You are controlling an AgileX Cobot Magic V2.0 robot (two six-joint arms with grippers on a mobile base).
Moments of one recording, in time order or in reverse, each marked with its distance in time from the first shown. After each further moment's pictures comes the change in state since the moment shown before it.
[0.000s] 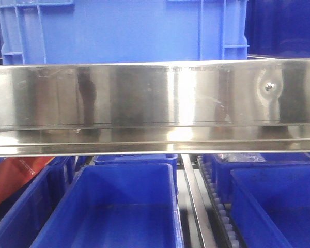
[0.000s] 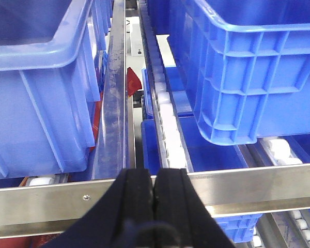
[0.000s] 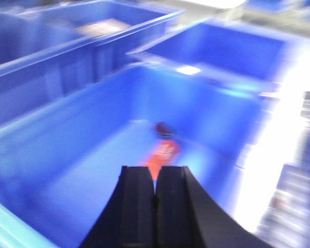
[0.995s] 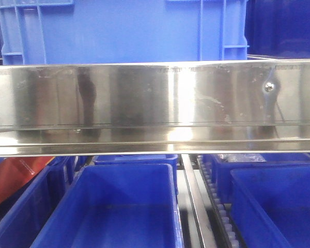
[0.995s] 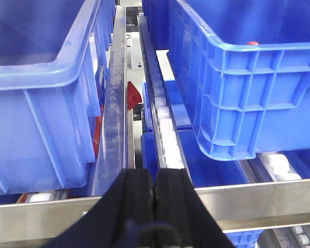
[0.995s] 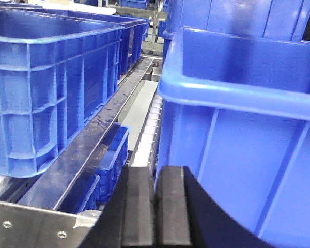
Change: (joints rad) left arm 0.000 0.000 0.002 0.000 -0.049 0.000; right arm -0.287 -0.976 1.162 -0.055 -0.350 -0.002
